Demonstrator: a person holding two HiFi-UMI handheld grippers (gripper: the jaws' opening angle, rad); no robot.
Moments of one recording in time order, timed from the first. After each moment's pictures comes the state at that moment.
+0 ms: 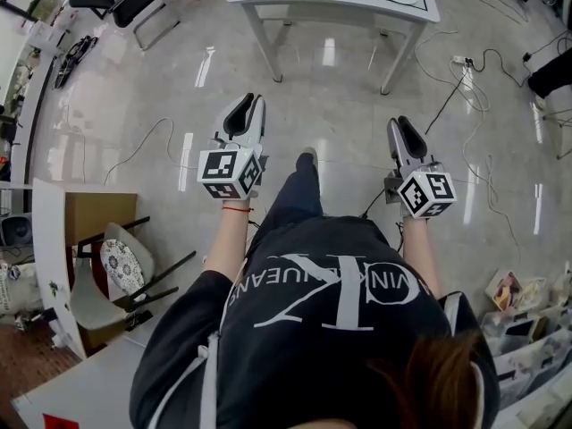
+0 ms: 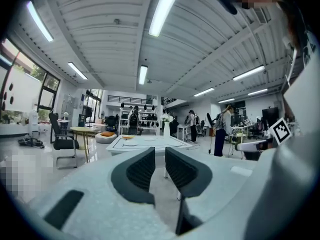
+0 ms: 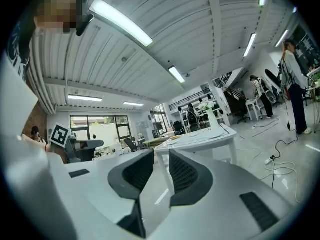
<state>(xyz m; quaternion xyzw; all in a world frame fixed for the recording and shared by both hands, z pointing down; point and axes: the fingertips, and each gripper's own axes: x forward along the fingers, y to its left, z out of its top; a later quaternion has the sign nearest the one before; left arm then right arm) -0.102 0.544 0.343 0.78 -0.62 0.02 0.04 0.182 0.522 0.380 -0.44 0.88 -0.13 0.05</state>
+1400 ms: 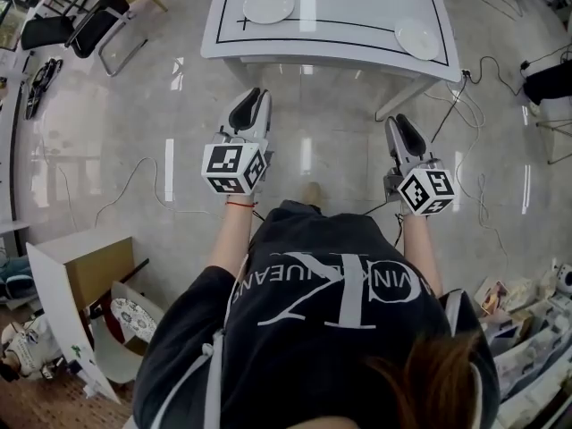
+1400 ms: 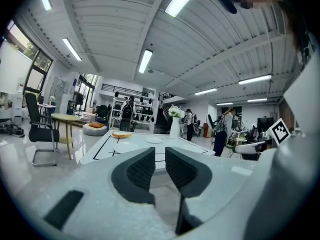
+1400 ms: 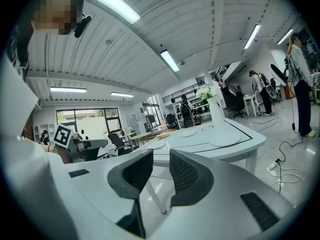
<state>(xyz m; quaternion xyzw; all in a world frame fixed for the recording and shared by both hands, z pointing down) -0.172 0.201 0.376 0.81 -0.57 0.02 0.10 0.099 0.209 0.397 -0.47 0.87 -0.16 0.00</state>
